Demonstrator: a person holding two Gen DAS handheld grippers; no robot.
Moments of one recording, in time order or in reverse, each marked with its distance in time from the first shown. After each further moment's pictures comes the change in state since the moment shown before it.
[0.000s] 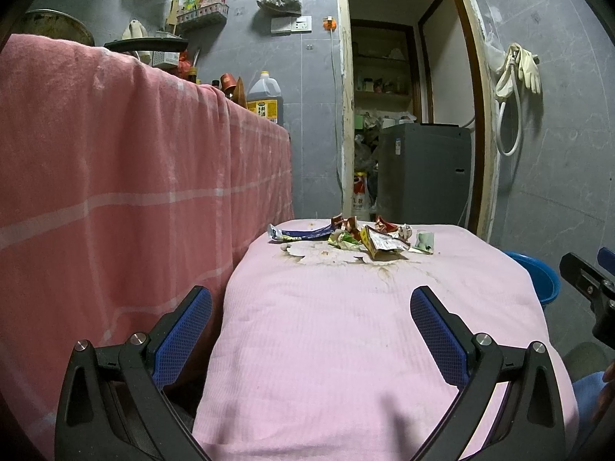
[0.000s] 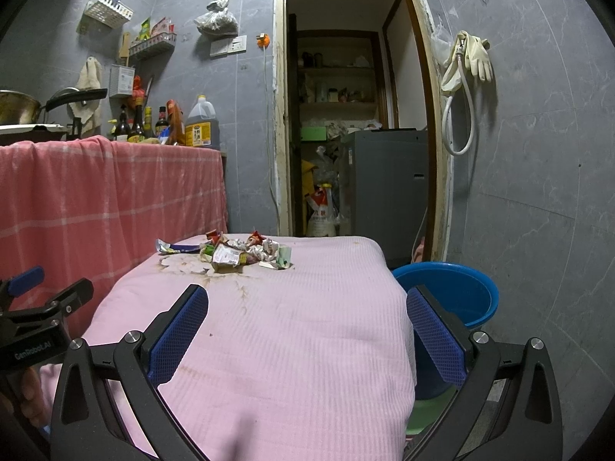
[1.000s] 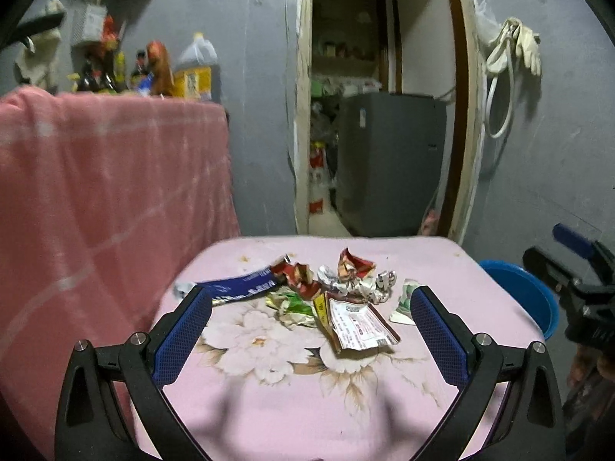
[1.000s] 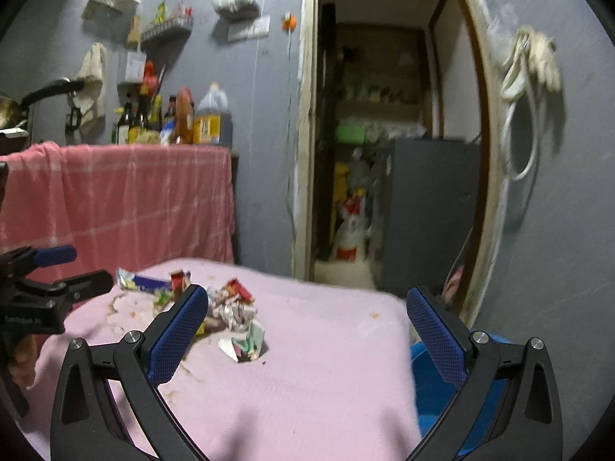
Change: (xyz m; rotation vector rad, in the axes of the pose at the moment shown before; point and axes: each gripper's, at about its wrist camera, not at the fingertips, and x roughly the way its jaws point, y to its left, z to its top) left arm 0.177 -0.028 0.086 0.034 0.173 -0.177; right arm 0.176 -0.050 0.067 -0.092 0.055 0.170
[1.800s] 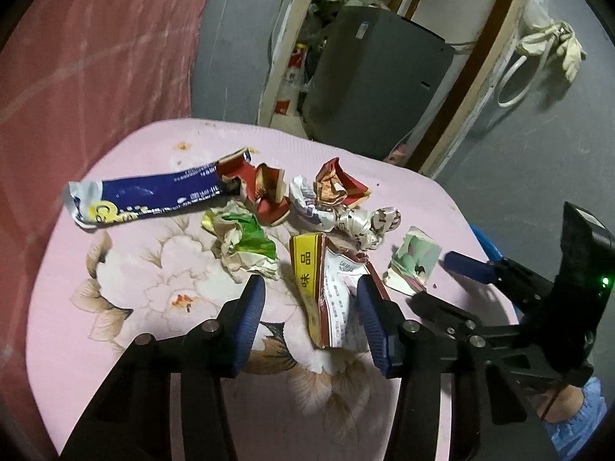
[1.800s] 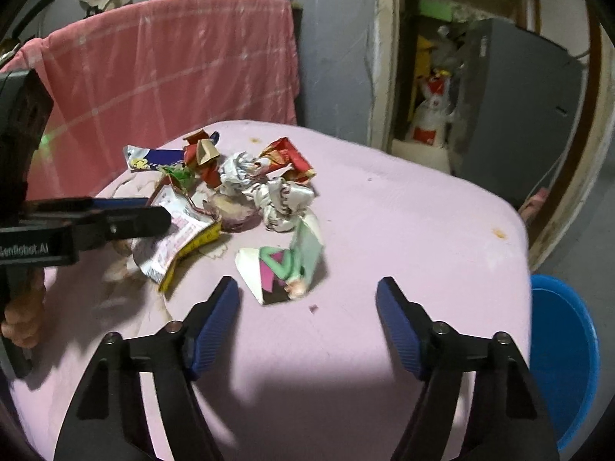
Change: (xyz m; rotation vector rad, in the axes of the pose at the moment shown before) left arm 0.078 0.031 -0.010 -0.218 0.390 -0.222; right arm 0.123 0.023 -0.038 -0.087 0.511 0.277
